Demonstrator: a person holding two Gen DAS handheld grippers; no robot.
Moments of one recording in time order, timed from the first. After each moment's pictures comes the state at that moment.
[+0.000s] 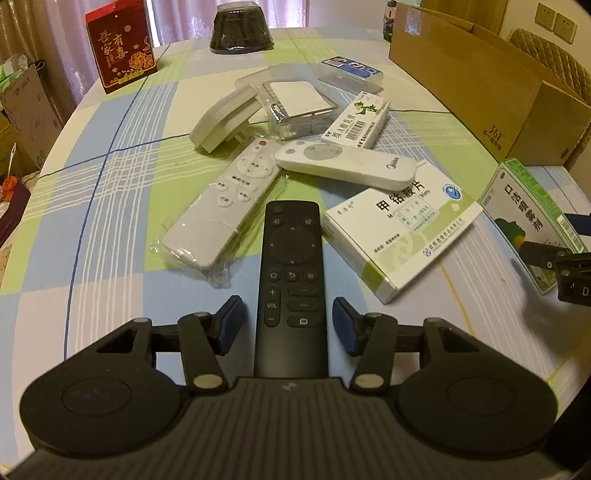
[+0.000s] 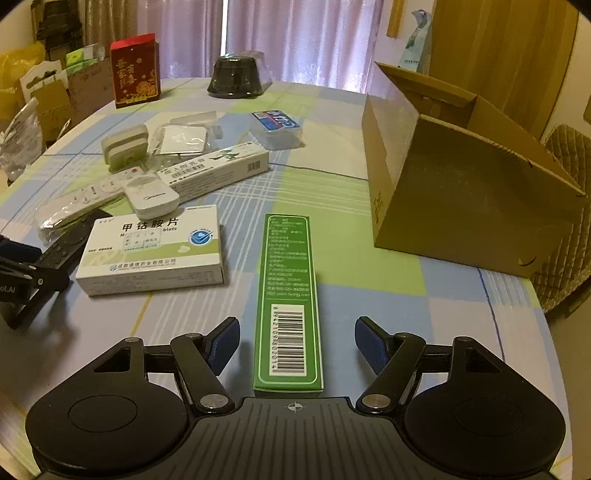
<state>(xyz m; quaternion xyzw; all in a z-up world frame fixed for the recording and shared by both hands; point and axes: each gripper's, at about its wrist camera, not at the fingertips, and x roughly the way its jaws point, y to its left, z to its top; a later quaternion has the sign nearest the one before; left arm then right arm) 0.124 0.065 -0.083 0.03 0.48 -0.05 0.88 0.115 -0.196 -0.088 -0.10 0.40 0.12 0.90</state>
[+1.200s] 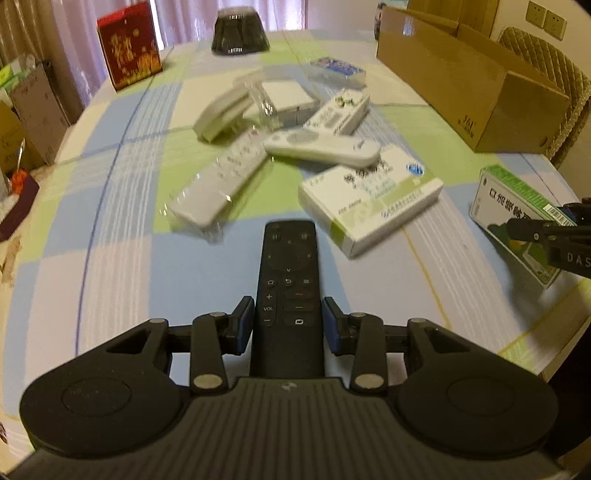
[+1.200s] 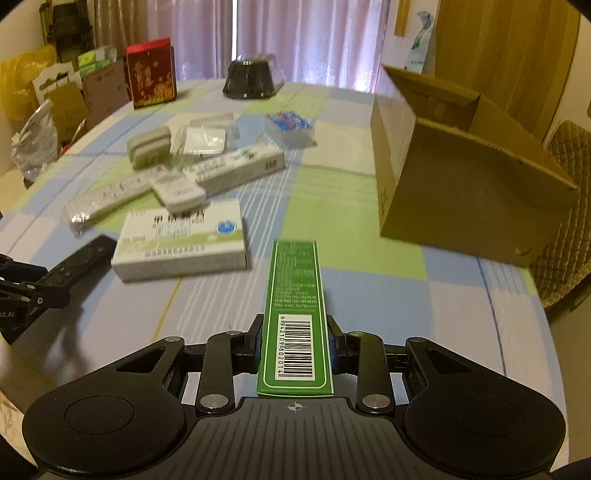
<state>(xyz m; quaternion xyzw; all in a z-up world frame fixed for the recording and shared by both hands) 0.078 0.053 -0.066 0.03 0.48 -0.05 0.87 0.087 -0.197 -0.072 -0.10 0.41 0.14 0.89</state>
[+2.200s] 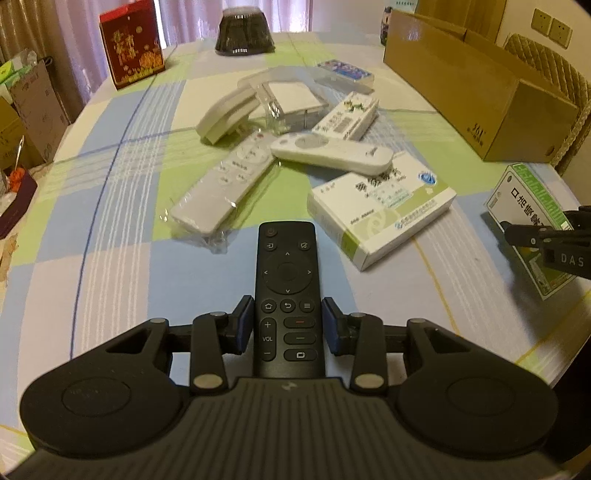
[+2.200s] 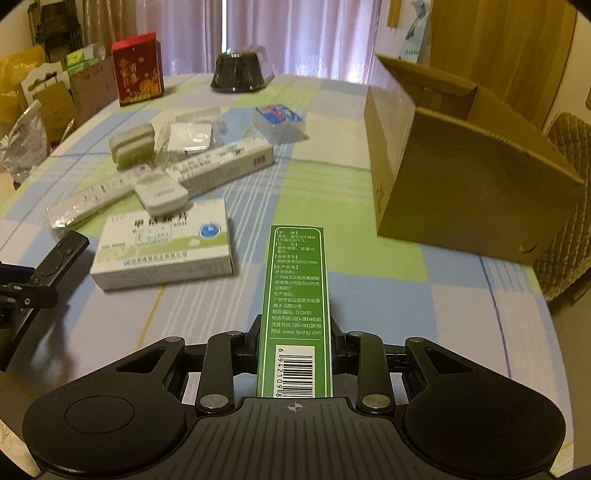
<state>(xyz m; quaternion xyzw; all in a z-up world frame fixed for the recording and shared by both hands) 0.088 0.059 -0.066 0.02 0.47 -0.05 0.88 0.105 -0.198 -0.078 -0.09 0.42 0.13 0.89</state>
